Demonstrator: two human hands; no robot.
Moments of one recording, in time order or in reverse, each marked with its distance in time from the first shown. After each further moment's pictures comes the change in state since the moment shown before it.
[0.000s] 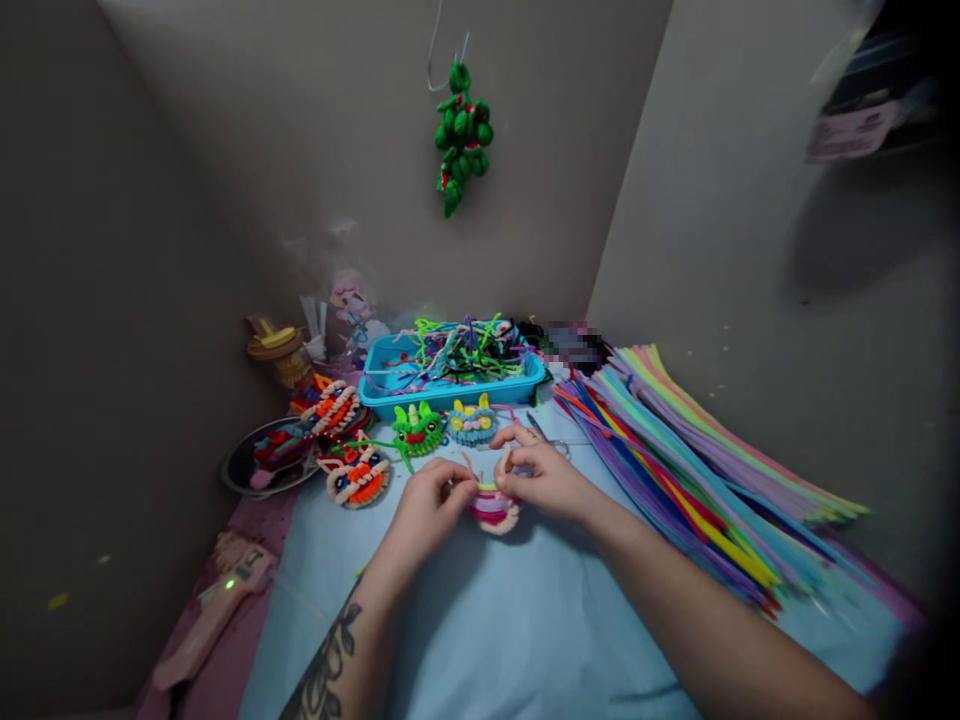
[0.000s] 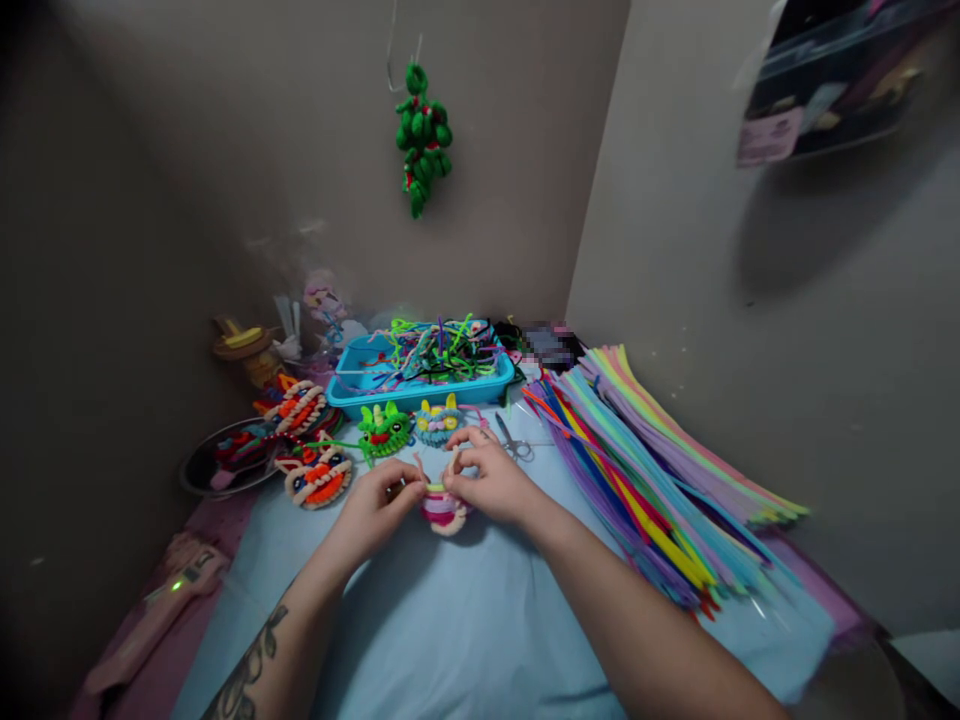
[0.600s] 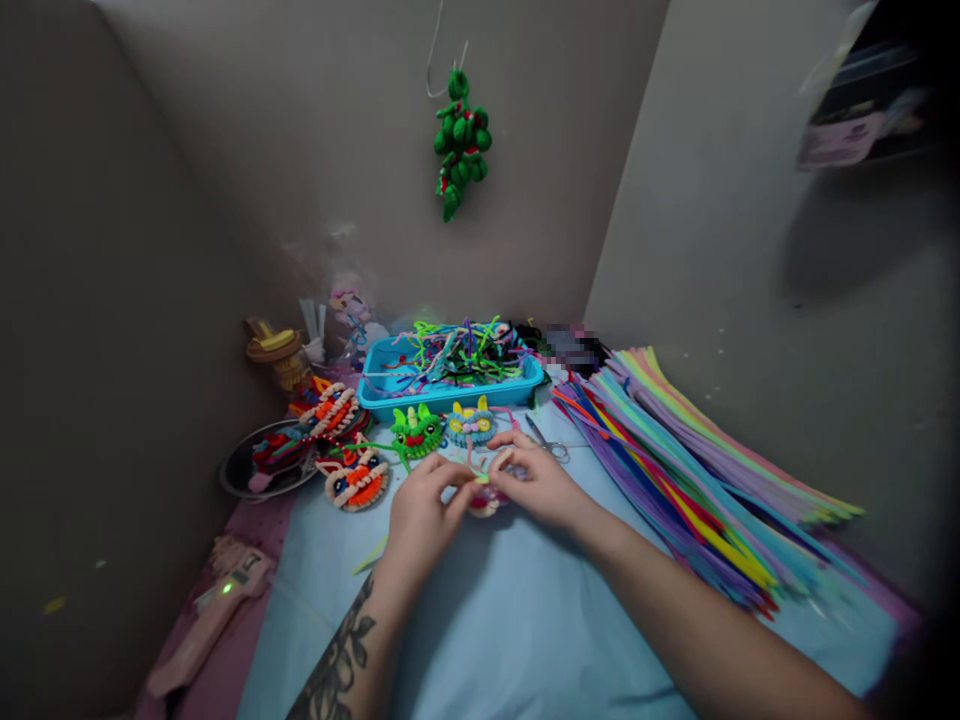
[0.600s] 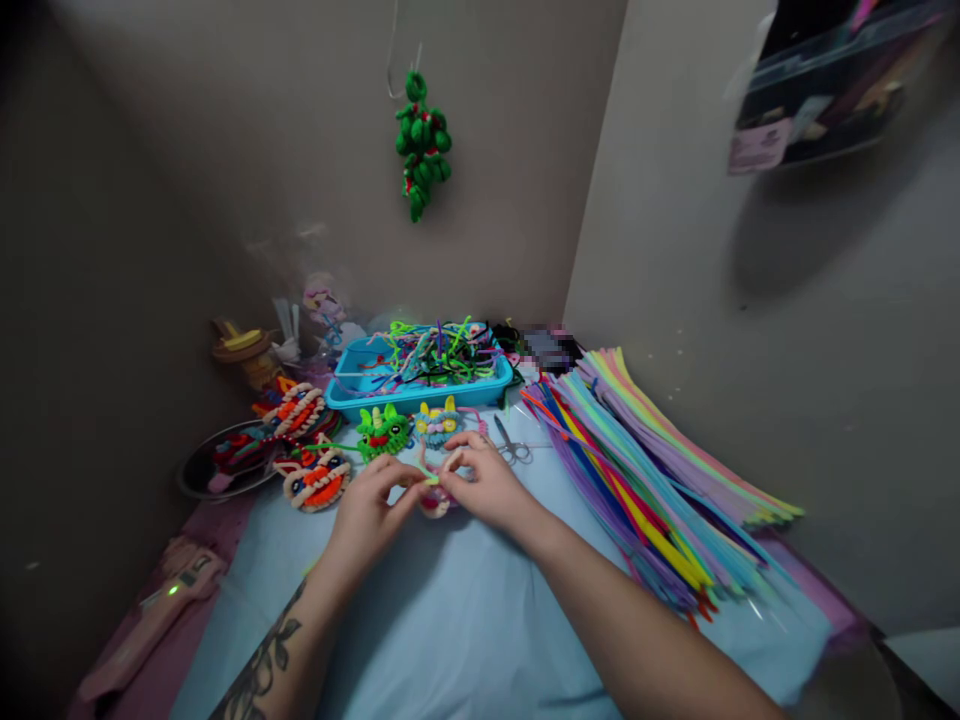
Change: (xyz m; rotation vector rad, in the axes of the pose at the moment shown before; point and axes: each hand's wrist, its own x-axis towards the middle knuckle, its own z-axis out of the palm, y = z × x) left_hand -0.006 0.000 0.002 0.177 0.160 0.147; right_hand 0.001 0.005 0.016 0.050 0.150 0.020
